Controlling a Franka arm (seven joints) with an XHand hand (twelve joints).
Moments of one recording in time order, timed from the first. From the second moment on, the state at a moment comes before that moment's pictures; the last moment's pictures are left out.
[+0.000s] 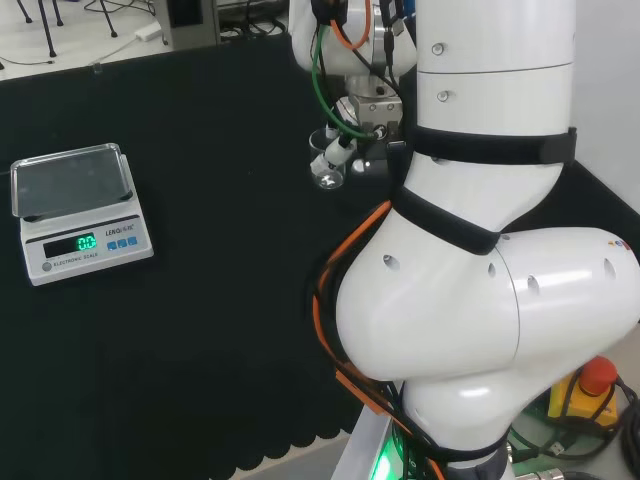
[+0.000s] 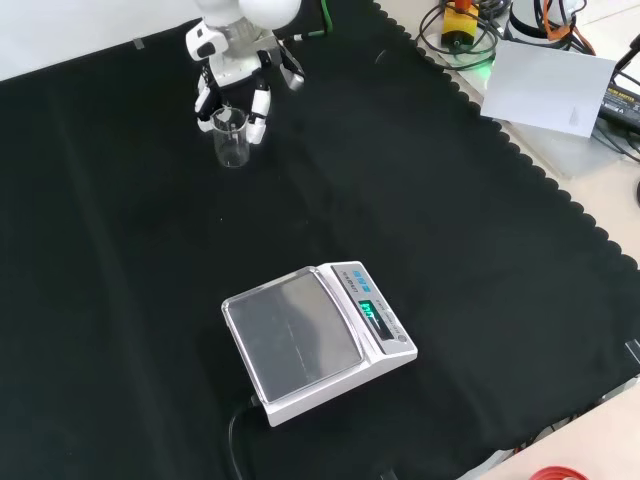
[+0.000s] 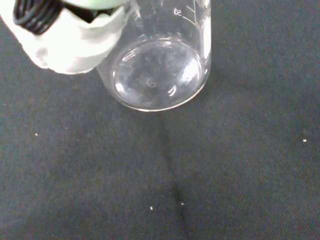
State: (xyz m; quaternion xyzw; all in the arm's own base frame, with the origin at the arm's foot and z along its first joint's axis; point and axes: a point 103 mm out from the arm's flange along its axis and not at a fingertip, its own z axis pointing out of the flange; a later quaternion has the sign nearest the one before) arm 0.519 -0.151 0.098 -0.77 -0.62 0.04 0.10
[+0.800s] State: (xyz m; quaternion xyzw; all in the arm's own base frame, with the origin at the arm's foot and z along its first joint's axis) arm 0.538 -0.126 0.176 -0.75 -0.65 0.00 0.06
